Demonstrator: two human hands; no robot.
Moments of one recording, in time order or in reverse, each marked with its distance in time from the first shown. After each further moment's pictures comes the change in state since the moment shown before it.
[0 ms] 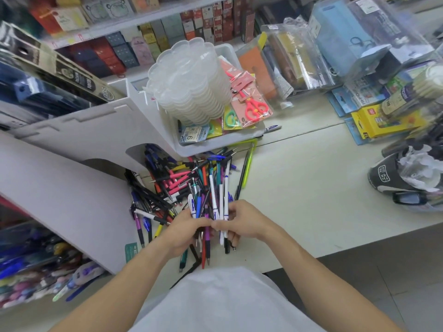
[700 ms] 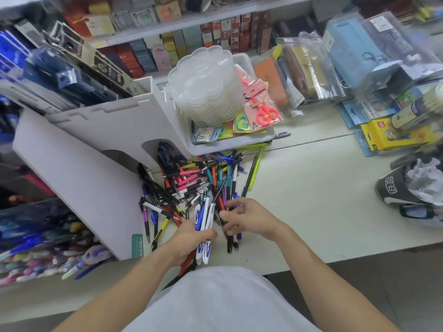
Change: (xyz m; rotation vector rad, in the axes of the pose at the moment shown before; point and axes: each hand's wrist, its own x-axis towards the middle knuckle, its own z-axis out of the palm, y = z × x) left_hand -0.009 -0.037 0.002 0.122 0.107 -0.030; right_hand -0.007 0.000 -0.009 0.121 -0.020 0.001
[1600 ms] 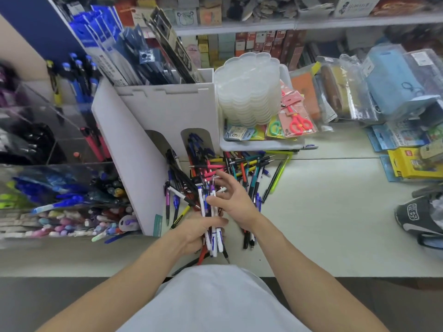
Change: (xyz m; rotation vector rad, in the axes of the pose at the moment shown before) left_hand -0.021 -0.006 -0.023 -0.562 -0.074 -0.016; right_hand 0.045 -0.031 0.078 0.153 0.013 -0.334
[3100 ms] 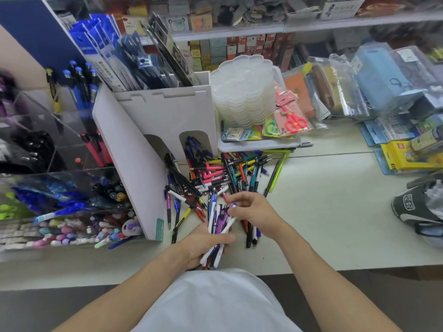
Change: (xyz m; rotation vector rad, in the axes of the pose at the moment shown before) left_hand -0.016 -0.018 -0.001 0.216 -0.099 -0.003; right_hand -0.033 0.004 -0.034 -0.102 0.071 0.090
